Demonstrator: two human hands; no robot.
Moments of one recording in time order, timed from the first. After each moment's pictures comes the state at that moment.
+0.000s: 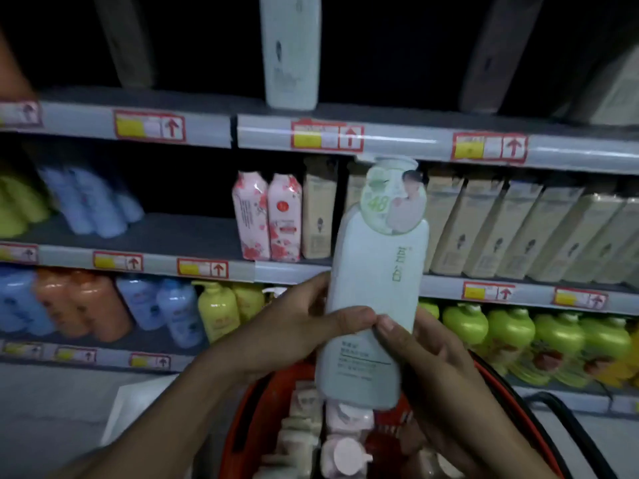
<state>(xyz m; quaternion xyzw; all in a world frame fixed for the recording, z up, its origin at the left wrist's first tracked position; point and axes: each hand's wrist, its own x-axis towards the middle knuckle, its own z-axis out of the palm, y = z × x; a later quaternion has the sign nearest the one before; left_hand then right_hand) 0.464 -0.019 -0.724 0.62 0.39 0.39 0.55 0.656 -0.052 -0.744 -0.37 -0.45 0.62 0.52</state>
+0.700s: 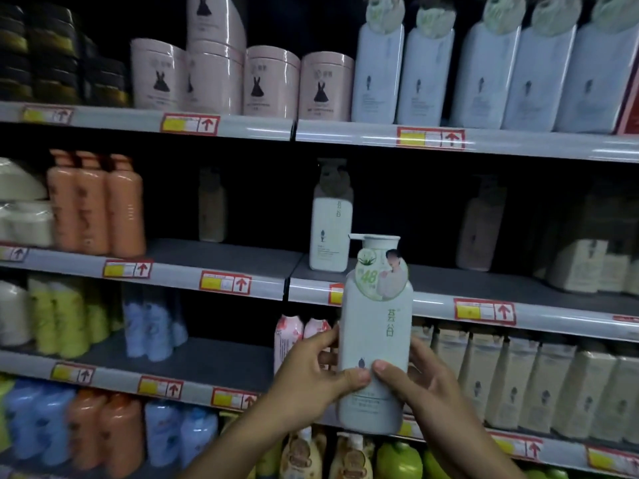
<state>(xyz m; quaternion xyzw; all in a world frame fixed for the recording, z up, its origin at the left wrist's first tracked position) 0.433 -0.009 -0.618 0.64 0.44 0.50 0.39 0.618 -0.002 -0.629 -0.37 -0.59 0.48 0.53</state>
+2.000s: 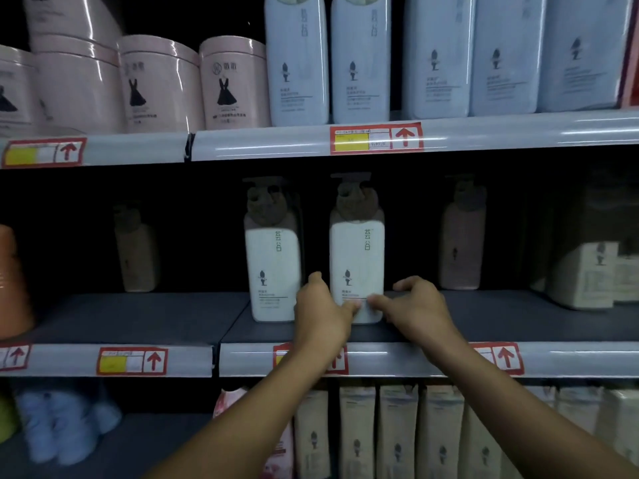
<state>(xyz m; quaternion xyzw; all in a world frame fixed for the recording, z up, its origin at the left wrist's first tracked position) 0.520 0.205 -0.539 0.58 0.62 0.51 0.12 0.663 0.219 -0.539 -0.62 -0.58 0.22 0.48</state>
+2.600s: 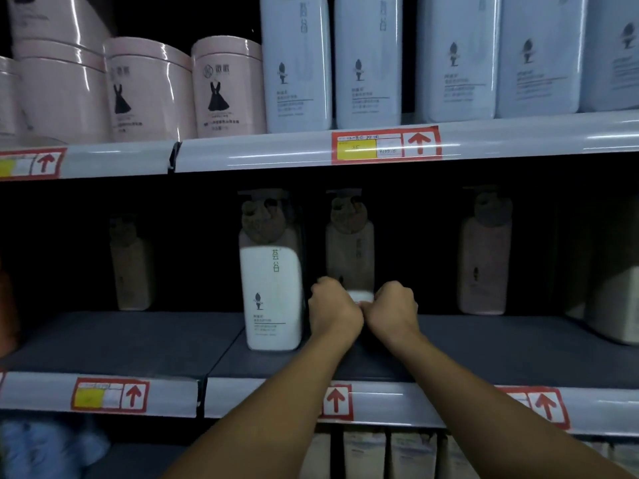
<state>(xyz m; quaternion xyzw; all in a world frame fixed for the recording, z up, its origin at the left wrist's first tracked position) 0.536 0.278 -0.515 0.54 0.71 0.44 0.10 0.623 0.296 -0.528 -0.64 -0.63 0.12 0.43</state>
